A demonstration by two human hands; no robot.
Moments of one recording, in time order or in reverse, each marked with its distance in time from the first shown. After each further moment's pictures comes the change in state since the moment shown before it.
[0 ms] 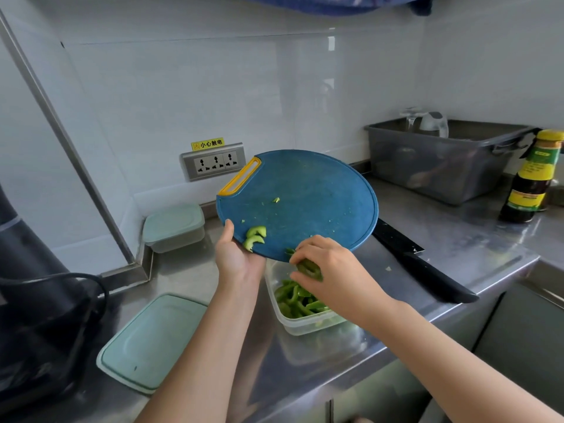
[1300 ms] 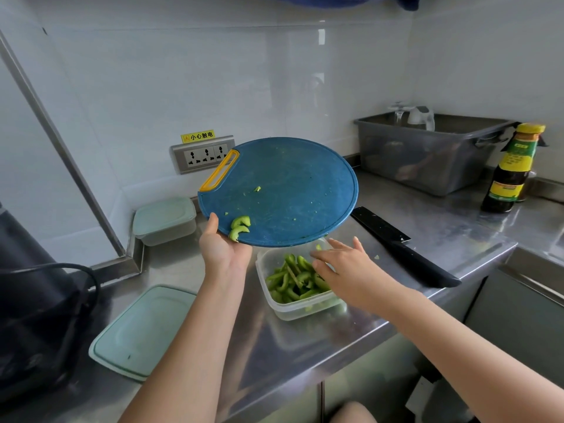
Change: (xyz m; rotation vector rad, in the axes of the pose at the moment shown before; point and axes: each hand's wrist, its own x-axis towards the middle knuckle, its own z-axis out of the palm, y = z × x) left_hand 0.000 0.010 -0.003 -0.110 0.097 0.066; right_hand -0.017 0.021 -0.009 -0.243 -0.308 0.251
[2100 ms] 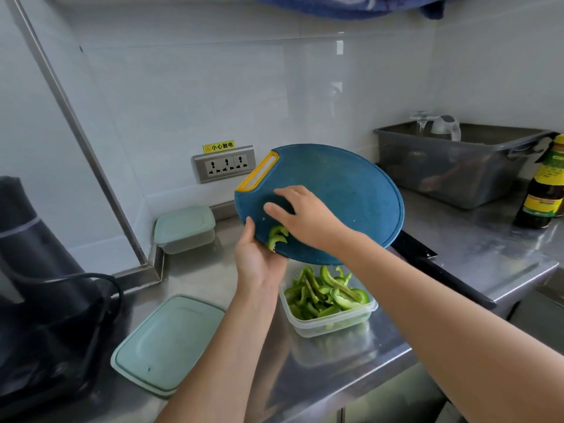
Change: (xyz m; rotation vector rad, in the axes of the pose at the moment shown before) left_hand -0.006 -0.014 0.004 0.067 -0.240 -0.113; right_hand 0.112 -0.056 -0.030 0.361 0.233 -0.134
